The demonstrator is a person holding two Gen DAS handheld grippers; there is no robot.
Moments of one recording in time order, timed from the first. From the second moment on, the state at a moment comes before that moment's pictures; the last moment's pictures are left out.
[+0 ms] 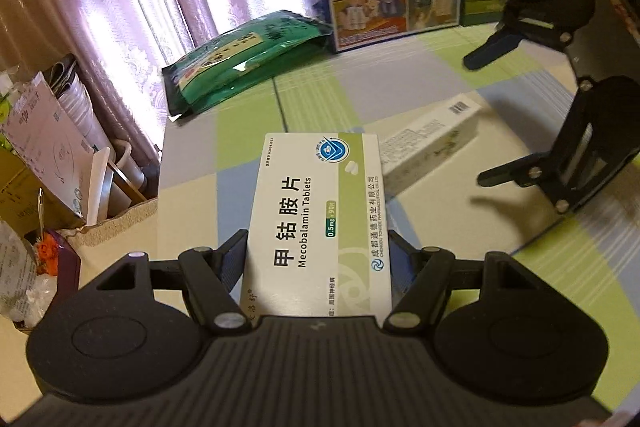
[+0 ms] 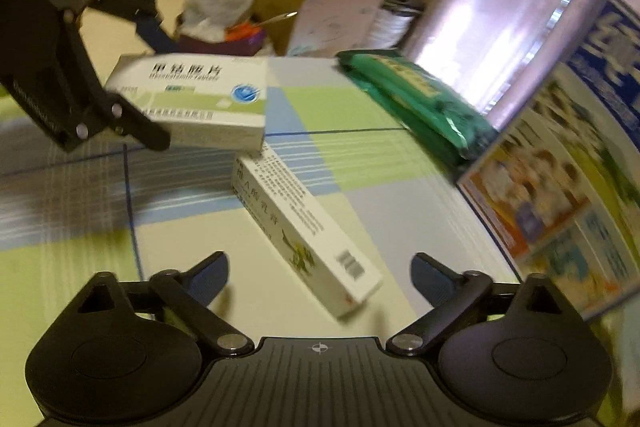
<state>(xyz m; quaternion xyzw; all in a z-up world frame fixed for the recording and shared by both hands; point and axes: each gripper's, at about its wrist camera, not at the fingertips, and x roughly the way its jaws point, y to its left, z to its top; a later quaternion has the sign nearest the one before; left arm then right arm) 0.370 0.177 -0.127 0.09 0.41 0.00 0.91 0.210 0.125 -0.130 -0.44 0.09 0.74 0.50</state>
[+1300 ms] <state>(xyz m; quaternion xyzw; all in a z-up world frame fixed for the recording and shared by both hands) 0.200 -0.018 -0.129 0.08 0.48 -0.09 0.87 0.233 -0.180 -0.126 -0.08 0.51 0.54 0.66</state>
